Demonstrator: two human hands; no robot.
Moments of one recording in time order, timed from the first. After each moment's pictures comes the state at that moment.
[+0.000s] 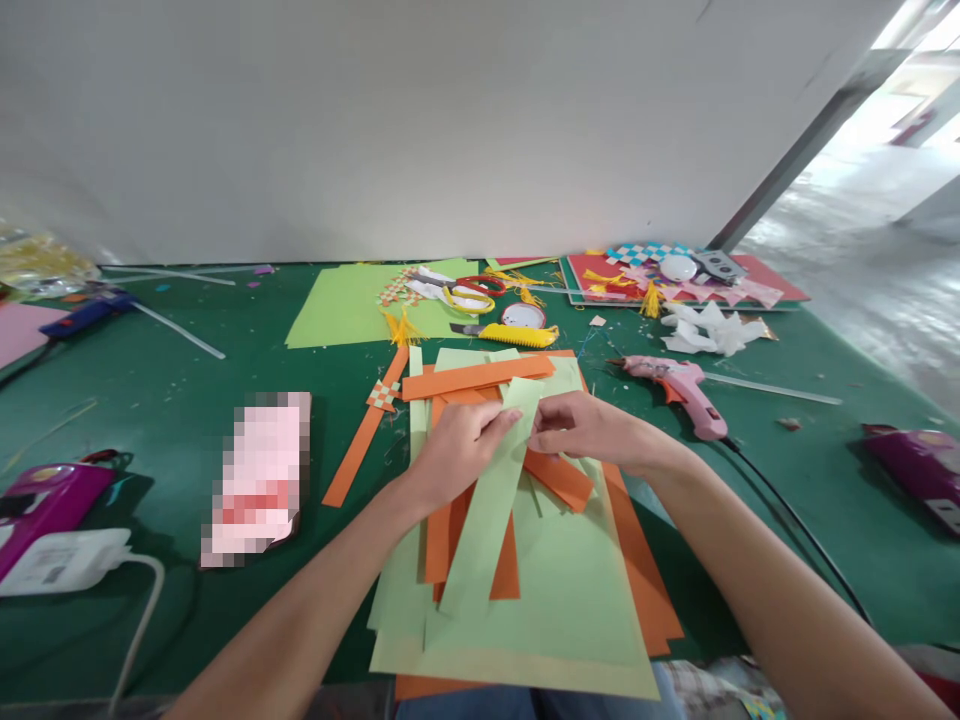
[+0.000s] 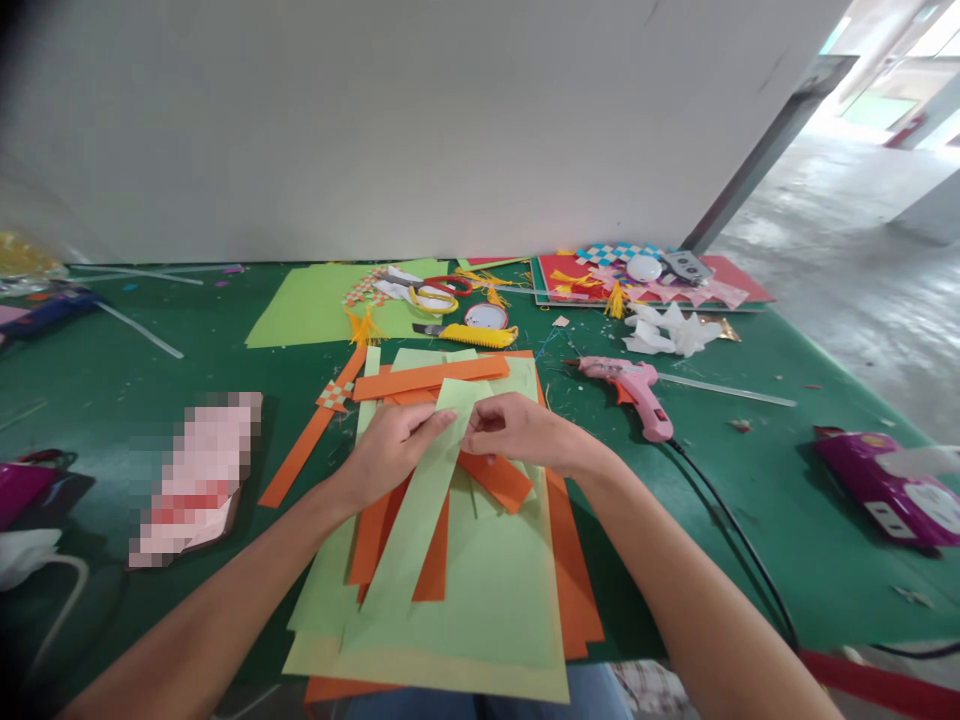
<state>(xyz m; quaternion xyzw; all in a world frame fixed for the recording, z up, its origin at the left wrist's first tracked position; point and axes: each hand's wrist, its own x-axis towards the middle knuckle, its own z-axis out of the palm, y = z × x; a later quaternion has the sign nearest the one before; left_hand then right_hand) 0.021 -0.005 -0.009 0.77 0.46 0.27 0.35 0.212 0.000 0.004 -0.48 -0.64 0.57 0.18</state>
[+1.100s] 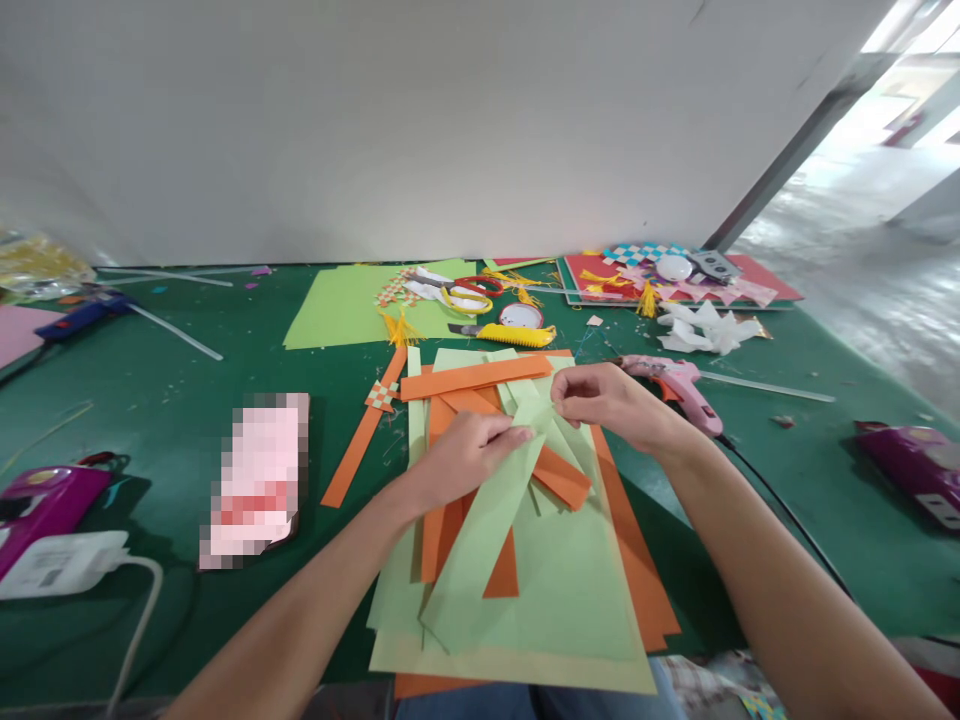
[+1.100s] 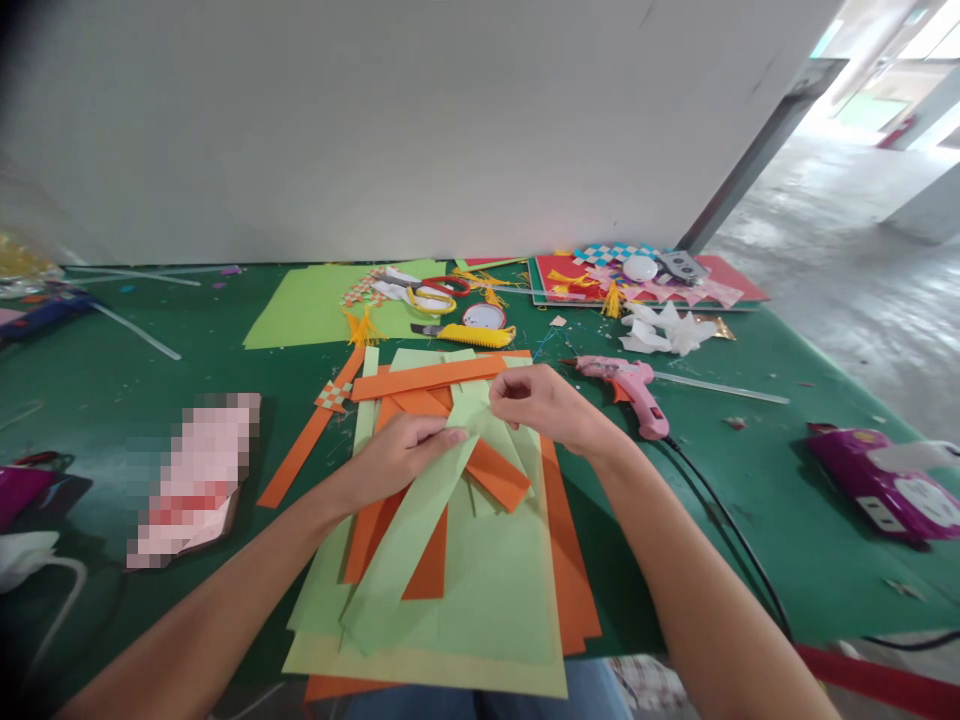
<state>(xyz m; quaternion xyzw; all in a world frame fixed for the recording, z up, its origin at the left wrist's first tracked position) 0.022 -0.007 -0.008 0.76 0.42 0.20 0.46 0.233 0.008 0.016 -0.49 -0.66 0.50 0.28</state>
